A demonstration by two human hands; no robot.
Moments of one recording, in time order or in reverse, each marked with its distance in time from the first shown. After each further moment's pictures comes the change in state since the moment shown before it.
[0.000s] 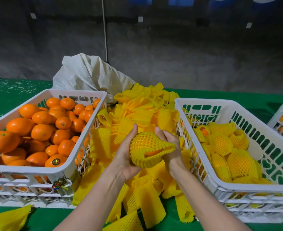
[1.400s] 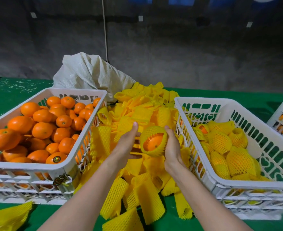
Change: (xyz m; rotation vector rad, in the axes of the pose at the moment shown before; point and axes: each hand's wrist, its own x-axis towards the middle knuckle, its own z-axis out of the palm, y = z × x) left_hand 0.011 0.010 -0.010 0.711 0.342 0.227; right_hand 0.000 0.002 -0.003 0.127 0.099 0.270
